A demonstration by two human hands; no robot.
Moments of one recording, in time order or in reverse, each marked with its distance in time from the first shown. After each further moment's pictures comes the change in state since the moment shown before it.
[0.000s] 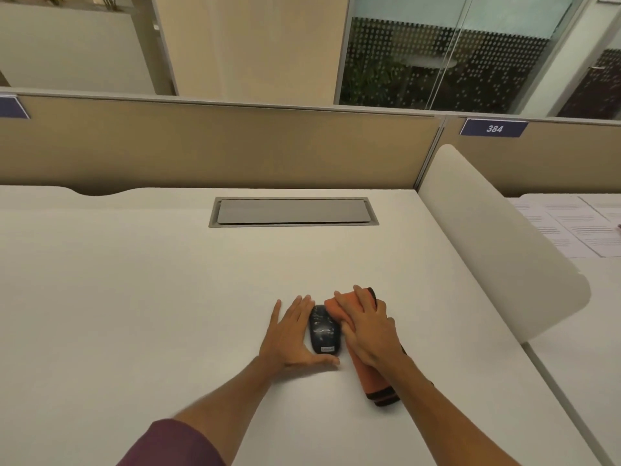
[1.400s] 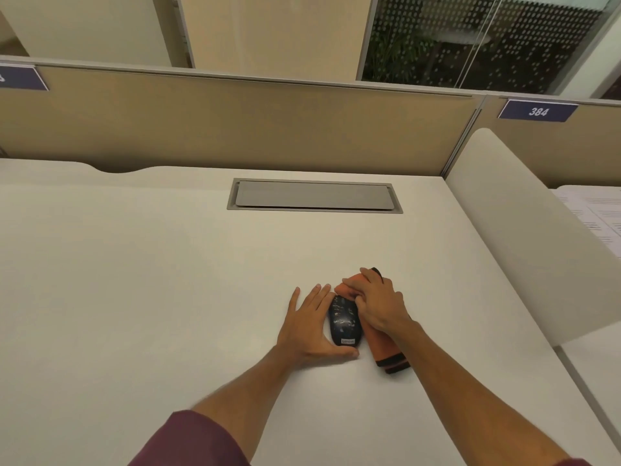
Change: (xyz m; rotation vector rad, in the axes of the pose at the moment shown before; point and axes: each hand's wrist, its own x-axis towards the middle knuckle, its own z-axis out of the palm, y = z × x) left_hand 0.002 -0.005 0.006 -0.013 0.074 0.015; right_hand 0.049 -0.012 -0.003 0.075 -0.132 -0.002
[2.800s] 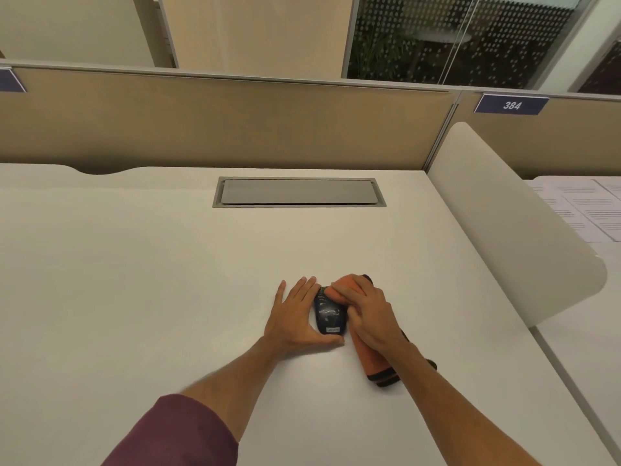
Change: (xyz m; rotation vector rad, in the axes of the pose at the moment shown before) left_hand -0.005 0.004 0.000 0.006 0.051 -0.012; right_hand -0.050 0.016 0.022 0.192 0.163 -0.150
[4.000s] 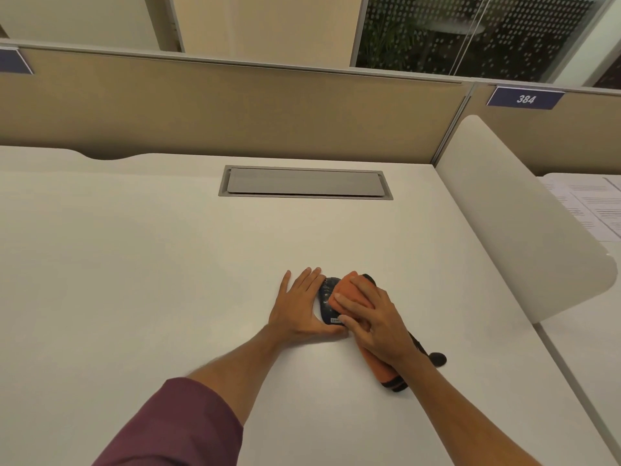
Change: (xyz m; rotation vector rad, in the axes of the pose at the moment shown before) left_hand -0.001 0.003 -0.001 -0.049 -0.018 -0.027; right_hand -0.021 0.026 0.019 -0.039 0.178 -0.343
